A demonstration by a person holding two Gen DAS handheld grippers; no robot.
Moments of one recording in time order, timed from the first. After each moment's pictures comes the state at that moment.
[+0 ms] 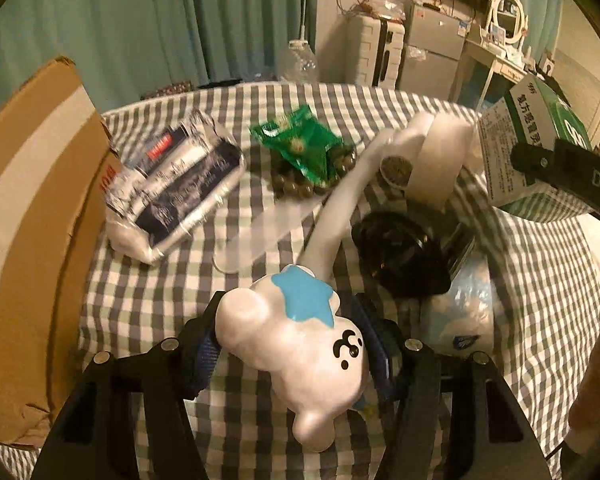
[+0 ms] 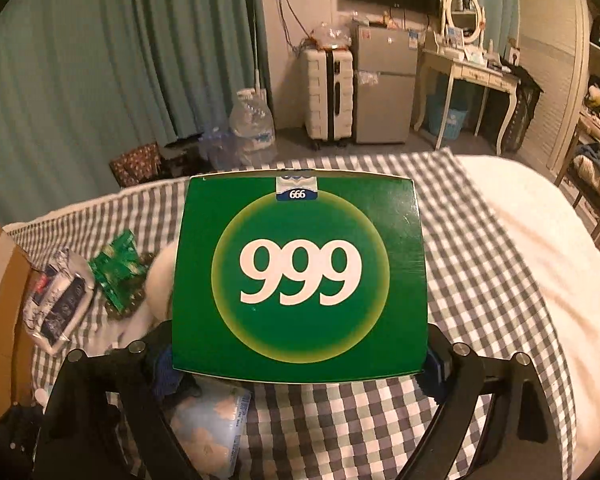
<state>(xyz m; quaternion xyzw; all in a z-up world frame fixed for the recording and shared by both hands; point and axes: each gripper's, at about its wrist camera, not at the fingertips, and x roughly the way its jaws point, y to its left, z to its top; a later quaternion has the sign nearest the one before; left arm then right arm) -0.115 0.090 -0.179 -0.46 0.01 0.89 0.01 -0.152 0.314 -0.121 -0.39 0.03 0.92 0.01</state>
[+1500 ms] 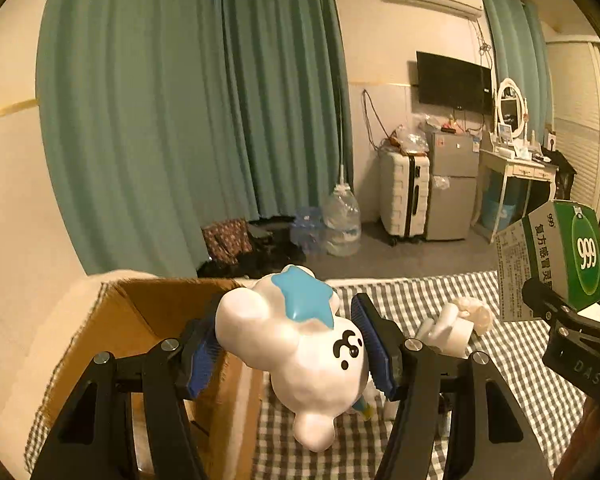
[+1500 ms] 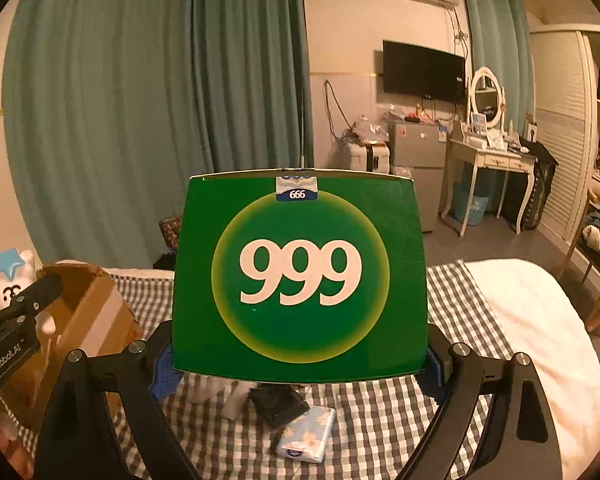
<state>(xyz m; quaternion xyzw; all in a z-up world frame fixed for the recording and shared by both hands) -0.060 0.015 -0.007 -0.23 0.04 0.97 -0.05 -0.076 0.261 -0.010 -0.24 0.01 0.97 -0.05</state>
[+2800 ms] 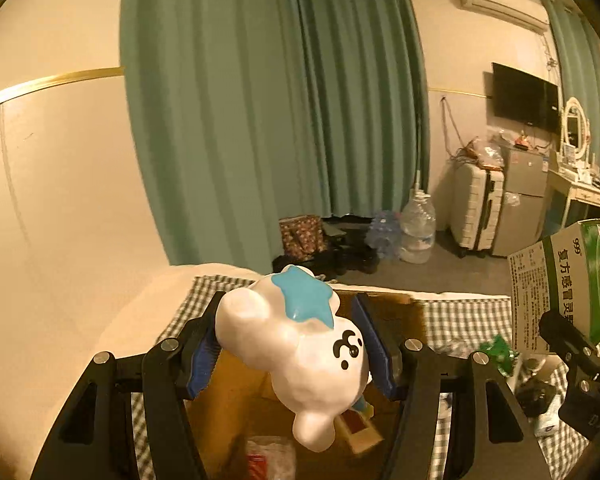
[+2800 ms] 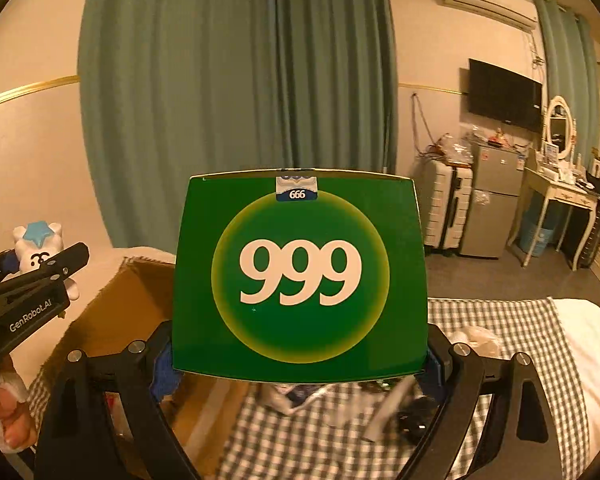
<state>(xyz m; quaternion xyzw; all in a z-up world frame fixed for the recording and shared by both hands) -0.049 -0.148 0.013 -0.24 0.01 0.96 -0.17 -0.065 0.098 0.017 -0.23 -0.02 0.96 -0.18</state>
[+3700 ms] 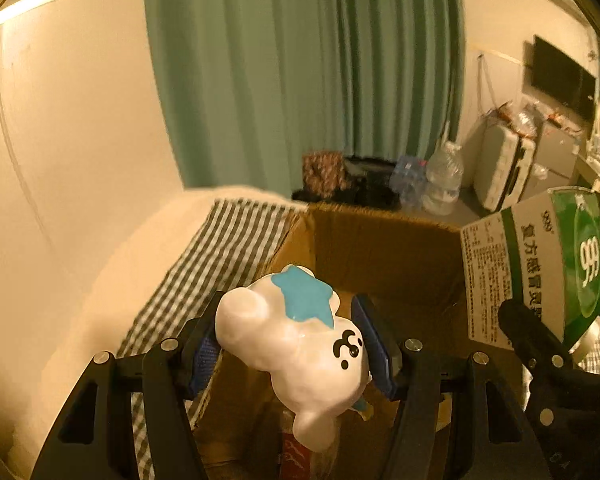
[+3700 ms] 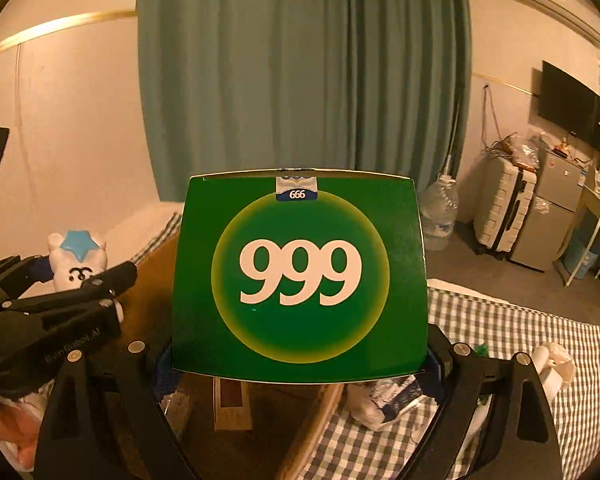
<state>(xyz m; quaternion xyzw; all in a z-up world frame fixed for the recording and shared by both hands) -0.079 -0.210 -0.056 -0.36 -0.04 0.91 -0.20 -0.091 -0.015 -0.032 -0.28 -0.08 0.92 -0.26</state>
